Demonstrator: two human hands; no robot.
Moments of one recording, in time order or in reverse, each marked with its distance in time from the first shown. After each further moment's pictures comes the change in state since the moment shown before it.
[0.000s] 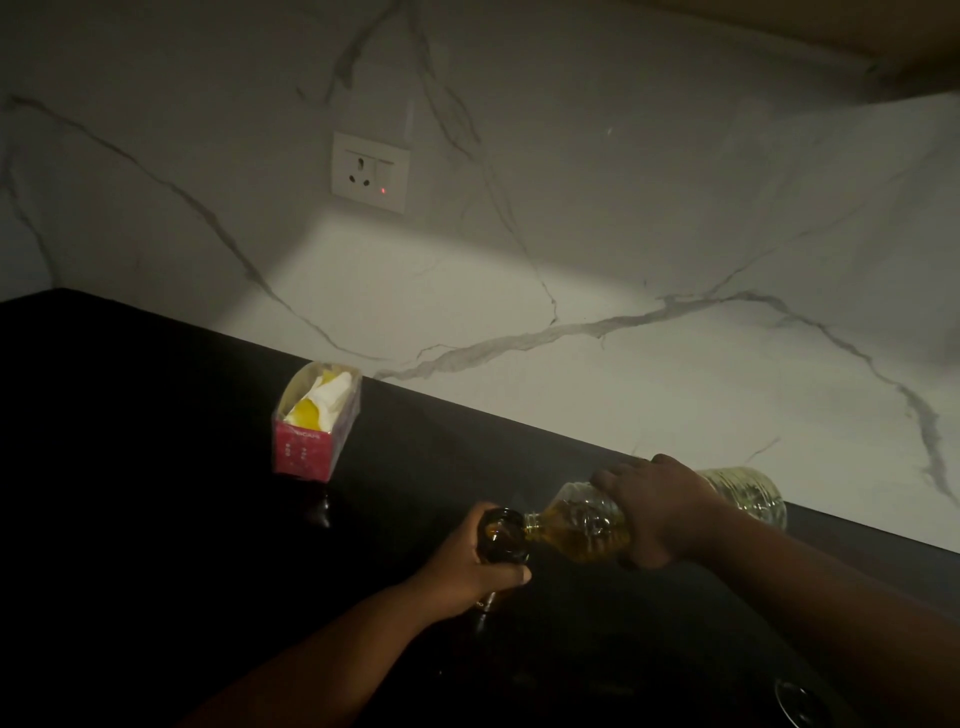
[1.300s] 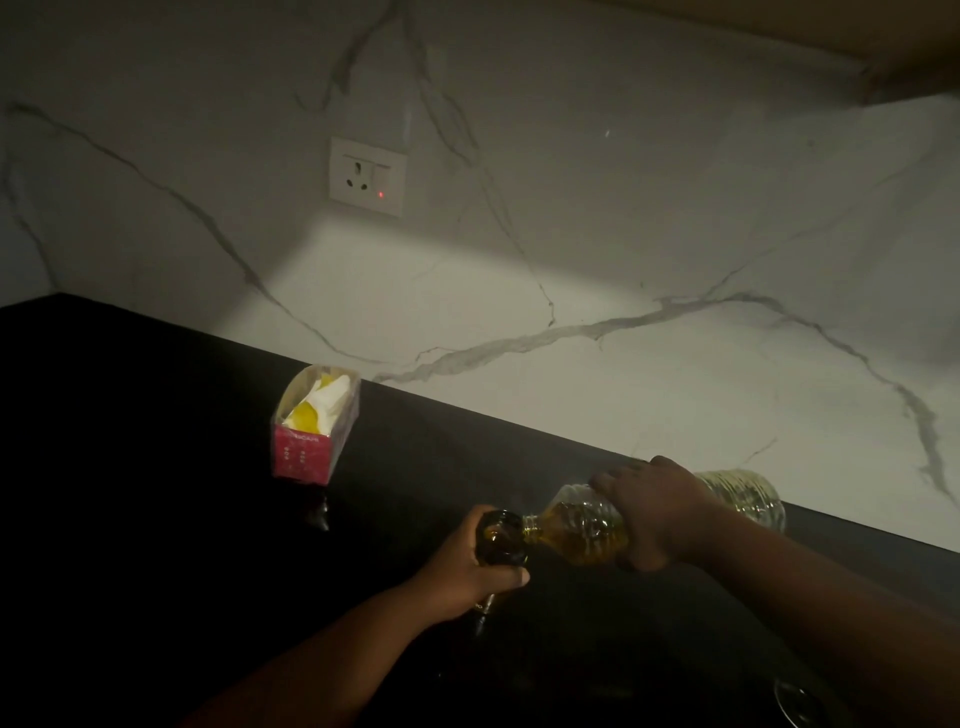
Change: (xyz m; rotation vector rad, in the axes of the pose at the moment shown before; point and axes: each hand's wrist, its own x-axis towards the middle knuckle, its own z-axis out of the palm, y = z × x) left_hand -0.001 0.003 0.001 0.018 -0.004 0.004; right_hand 0.000 0.001 0.003 0.005 -0.006 0.000
